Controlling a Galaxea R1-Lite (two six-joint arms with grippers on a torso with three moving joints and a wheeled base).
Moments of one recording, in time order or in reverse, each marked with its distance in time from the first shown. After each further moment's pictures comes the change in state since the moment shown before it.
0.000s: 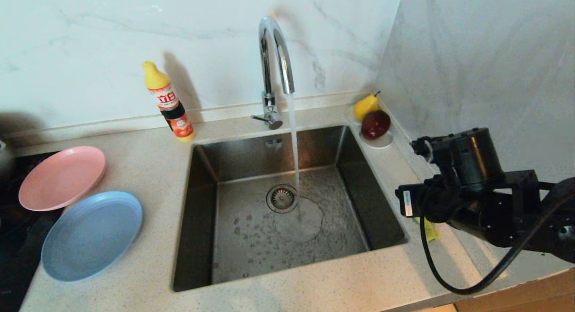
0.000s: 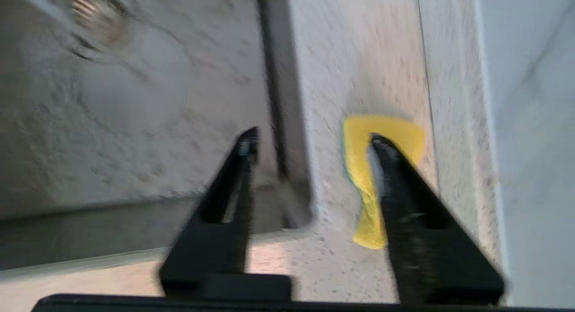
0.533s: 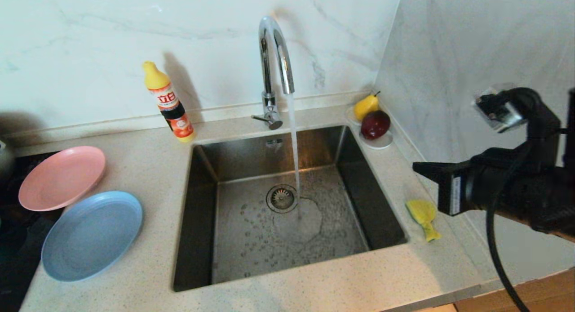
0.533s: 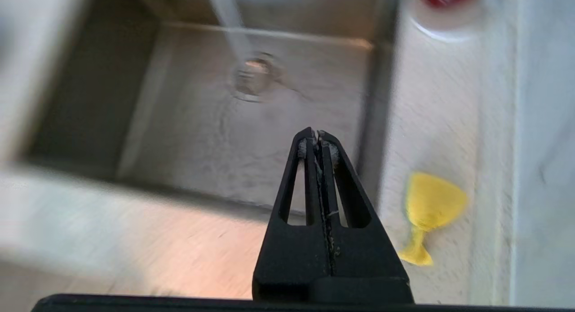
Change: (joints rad) left arm 0.000 0.000 0.000 0.000 0.000 0.000; right arm 0.111 -0.322 0.038 -0.002 0.242 -0.146
